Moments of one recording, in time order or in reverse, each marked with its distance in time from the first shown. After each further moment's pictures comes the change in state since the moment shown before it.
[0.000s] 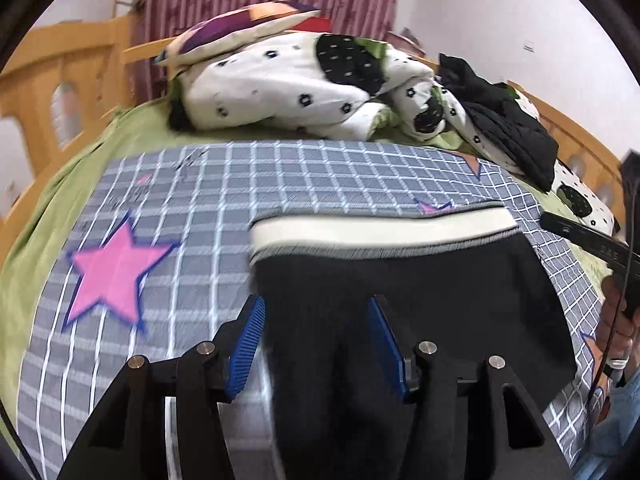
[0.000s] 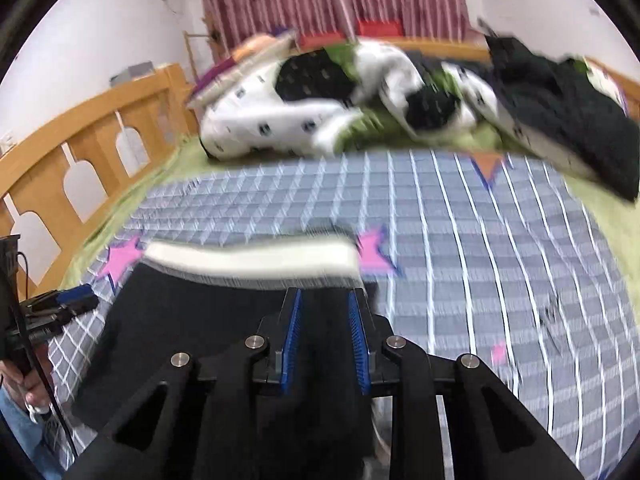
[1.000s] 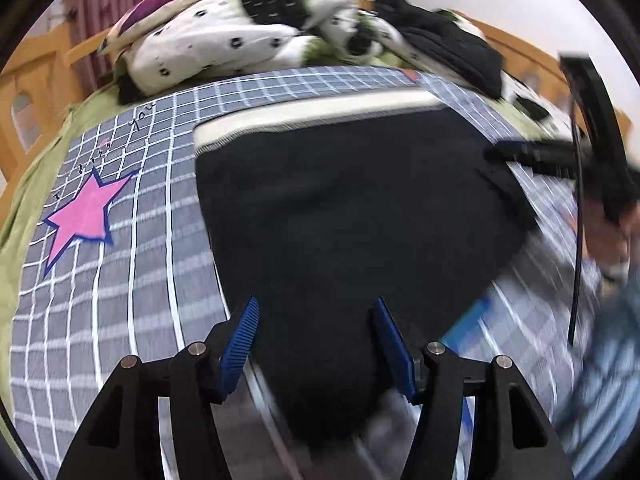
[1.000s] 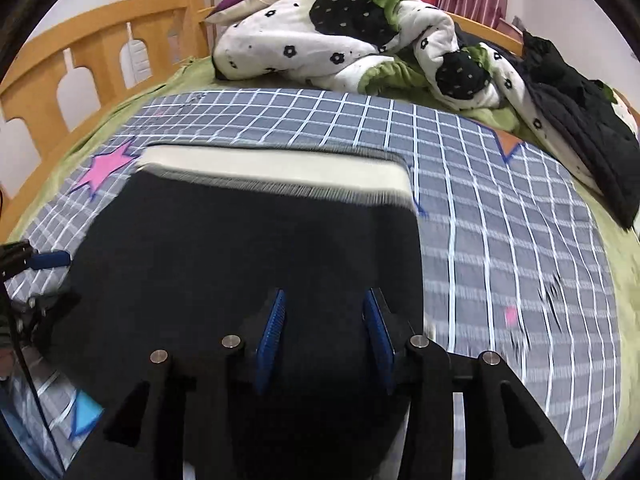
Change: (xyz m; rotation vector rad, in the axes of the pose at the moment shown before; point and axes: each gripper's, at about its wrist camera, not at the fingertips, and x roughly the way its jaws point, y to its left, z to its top) left arm -0.045 -0.026 -0.111 0.219 0.169 -0.086; right arm 0.006 0.037 -0.058 -0.154 0.194 -0.094
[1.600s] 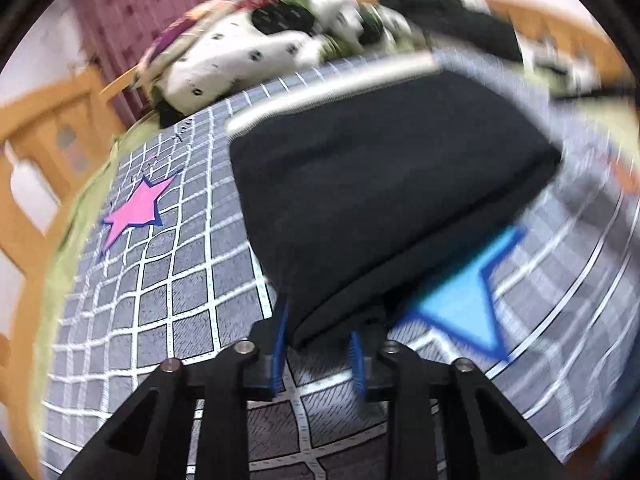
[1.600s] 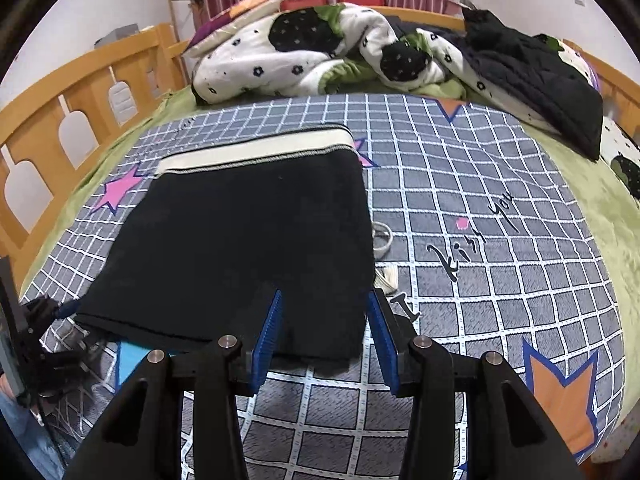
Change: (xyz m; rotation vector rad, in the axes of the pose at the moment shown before) left arm -0.011 -0.018 -0.040 0.032 -0.087 0.232; right arm -0.072 -0.018 -0.062 0.176 -0.024 -0.015
